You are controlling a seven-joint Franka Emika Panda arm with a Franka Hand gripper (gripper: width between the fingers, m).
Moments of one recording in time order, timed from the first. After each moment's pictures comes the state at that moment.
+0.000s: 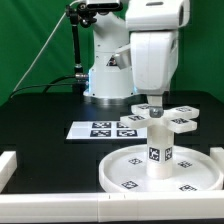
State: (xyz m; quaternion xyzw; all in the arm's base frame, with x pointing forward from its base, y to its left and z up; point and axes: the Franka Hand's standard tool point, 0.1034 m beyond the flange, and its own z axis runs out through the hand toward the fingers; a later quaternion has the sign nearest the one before) arm 0.566 0.039 0.116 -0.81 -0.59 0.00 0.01
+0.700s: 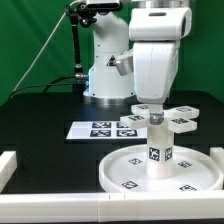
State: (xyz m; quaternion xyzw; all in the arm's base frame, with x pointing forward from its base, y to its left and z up) arm 0.562 0.038 0.104 -0.81 -0.59 0.01 0.01
